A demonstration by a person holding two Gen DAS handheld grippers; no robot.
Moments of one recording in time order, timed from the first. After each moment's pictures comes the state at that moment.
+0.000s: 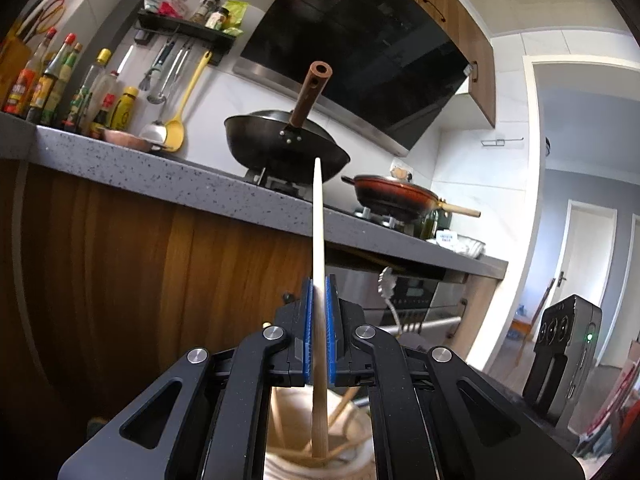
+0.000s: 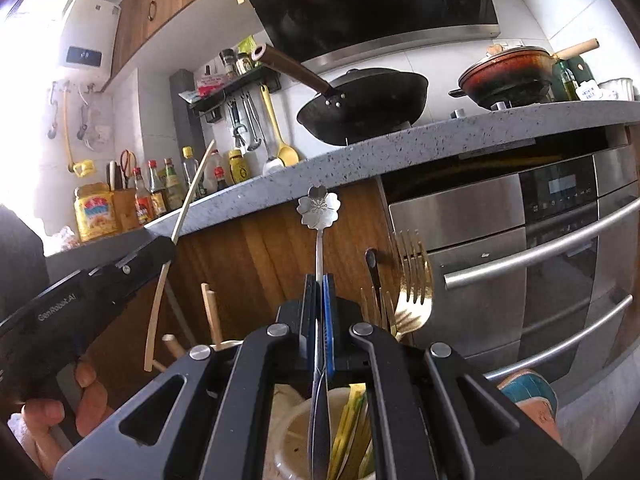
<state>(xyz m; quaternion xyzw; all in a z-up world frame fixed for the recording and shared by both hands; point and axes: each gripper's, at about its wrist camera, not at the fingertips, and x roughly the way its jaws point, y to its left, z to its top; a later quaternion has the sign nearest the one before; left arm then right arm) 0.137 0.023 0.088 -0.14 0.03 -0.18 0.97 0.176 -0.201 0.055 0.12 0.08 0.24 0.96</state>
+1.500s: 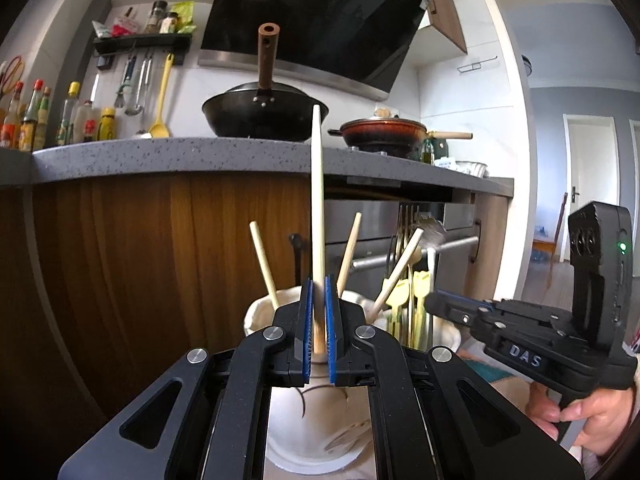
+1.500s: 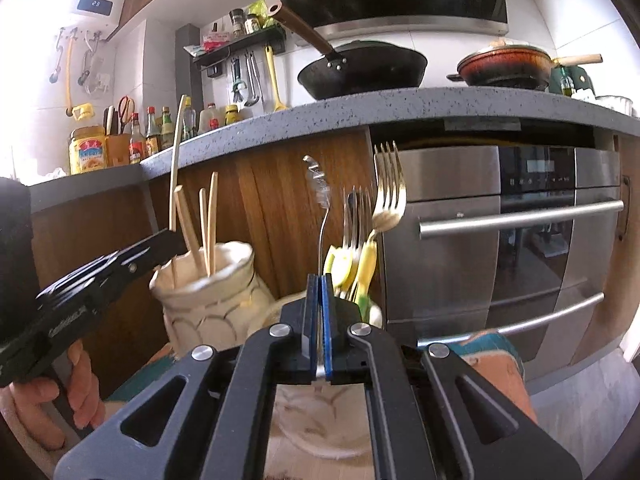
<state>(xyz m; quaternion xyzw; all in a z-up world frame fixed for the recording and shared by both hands) 0.106 -0.001 0.042 0.00 0.08 -0.17 0.98 0.132 -0.203 0.018 0.06 0.13 0.22 0.96</state>
